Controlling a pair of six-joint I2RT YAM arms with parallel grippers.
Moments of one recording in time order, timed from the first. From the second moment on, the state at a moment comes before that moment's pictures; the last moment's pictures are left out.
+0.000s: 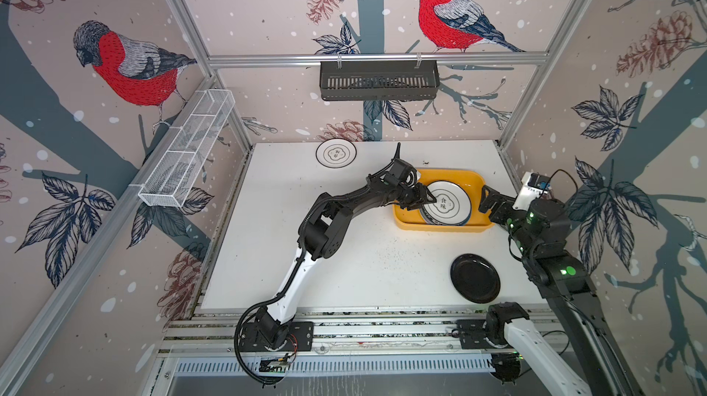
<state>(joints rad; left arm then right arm) -0.74 2.39 1.91 -0.25 0.64 -0.85 0.15 0.64 0.81 -0.45 0.17 0.32</state>
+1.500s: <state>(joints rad) -0.67 2.01 1.65 -0.35 0.26 -0.57 0.15 0.68 0.82 -0.40 0.11 0.37</state>
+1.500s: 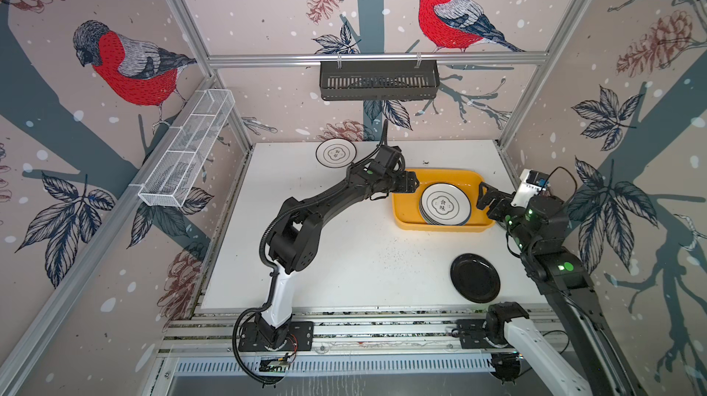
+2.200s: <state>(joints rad) -0.18 1.73 1.01 0.14 0.33 -0.84 0.43 0.97 0.72 0.05 -0.12 0.53</state>
